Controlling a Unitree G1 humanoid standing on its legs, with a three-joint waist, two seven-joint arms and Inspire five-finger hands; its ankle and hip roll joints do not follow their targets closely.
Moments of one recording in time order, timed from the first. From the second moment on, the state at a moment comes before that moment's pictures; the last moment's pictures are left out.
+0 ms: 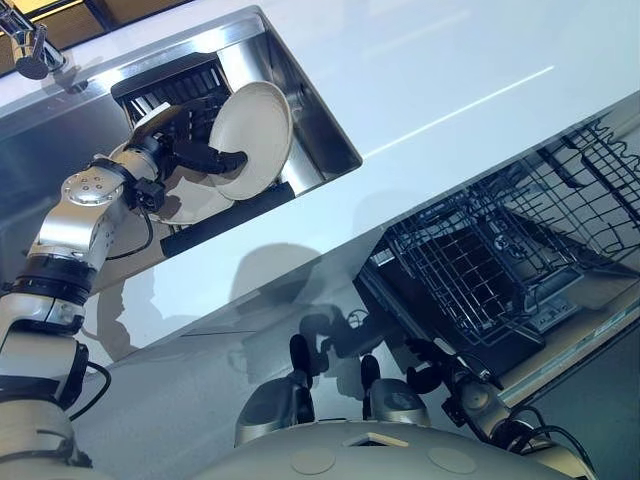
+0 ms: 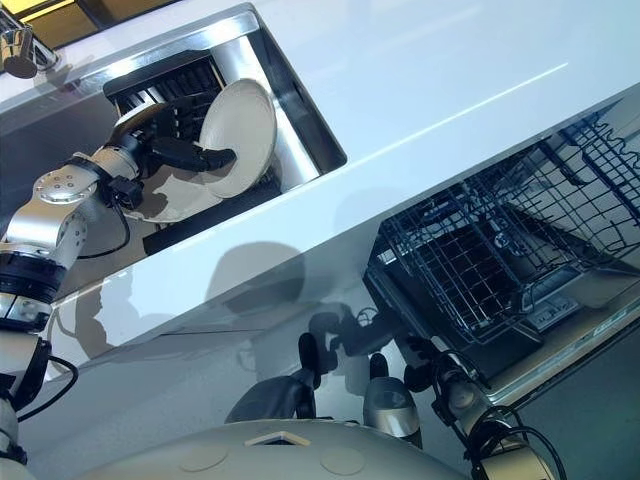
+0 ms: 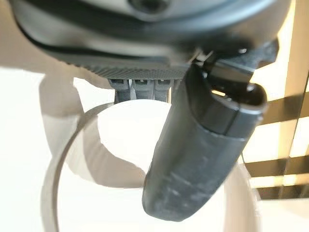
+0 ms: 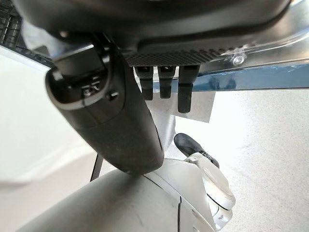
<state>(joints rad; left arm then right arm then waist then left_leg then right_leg) -0.63 0.88 -0.27 0.44 -0.61 0.12 -0.37 -0.03 -0.34 0.21 1.14 -0.38 -0.20 0.01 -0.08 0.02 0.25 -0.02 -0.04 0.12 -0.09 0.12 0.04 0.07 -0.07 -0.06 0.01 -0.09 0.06</state>
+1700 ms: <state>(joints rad) -0.57 0.87 -0.26 0.30 -0.69 0.03 -0.19 0.00 -0.36 0.21 1.18 -0.40 -0.21 0.01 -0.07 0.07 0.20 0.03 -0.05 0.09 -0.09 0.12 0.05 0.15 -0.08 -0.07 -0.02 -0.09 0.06</state>
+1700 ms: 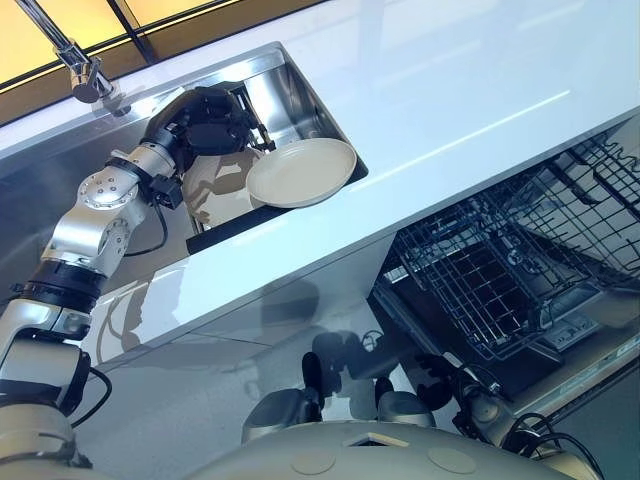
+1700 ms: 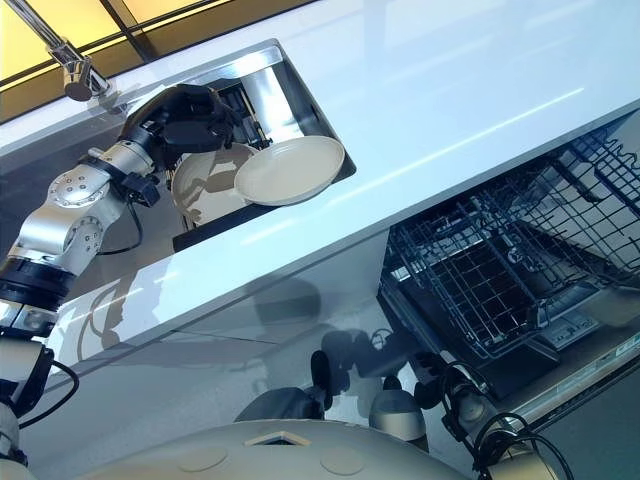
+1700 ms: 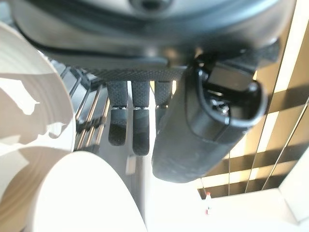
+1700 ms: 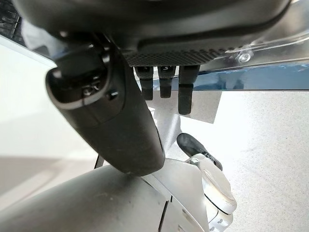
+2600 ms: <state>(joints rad) -0.64 1.27 -0.37 0.27 0.34 -0.32 0.19 0.03 -0.36 0.21 1.21 -0.42 -0.22 0.03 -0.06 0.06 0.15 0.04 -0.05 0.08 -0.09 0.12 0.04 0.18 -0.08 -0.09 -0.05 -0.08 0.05</state>
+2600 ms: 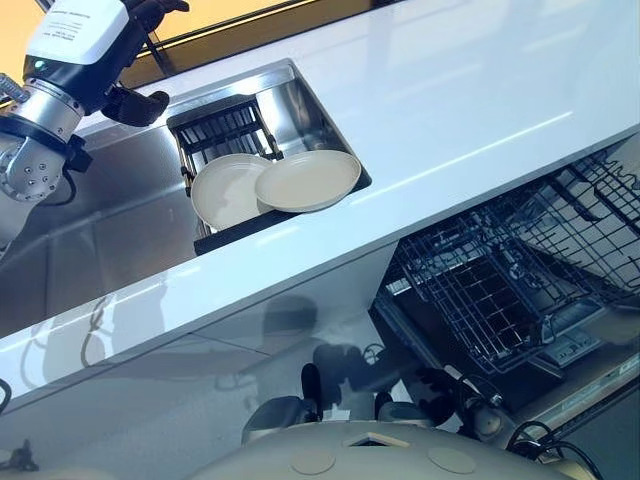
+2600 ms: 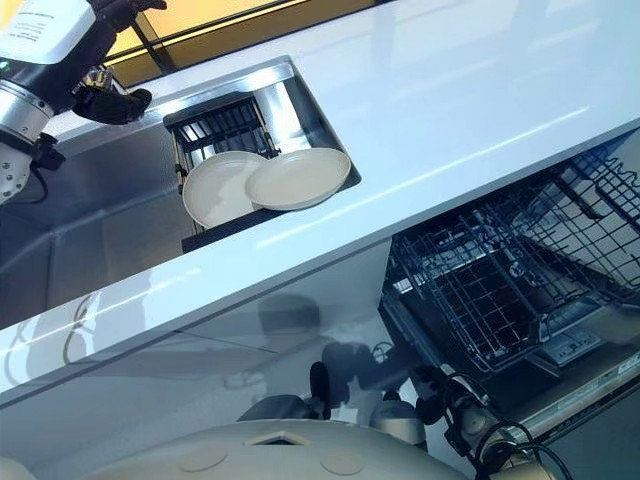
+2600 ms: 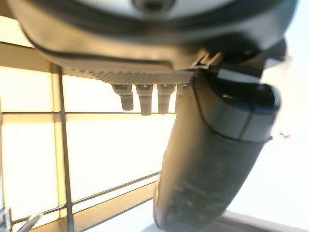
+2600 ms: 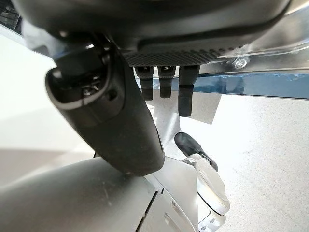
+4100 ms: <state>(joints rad) -0.38 1.06 -0.39 0.17 0.60 -0.35 0.21 0.03 -0.36 0.21 1.20 -0.42 -0.22 0.03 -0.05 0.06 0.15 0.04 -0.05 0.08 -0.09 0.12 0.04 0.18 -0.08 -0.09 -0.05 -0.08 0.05</state>
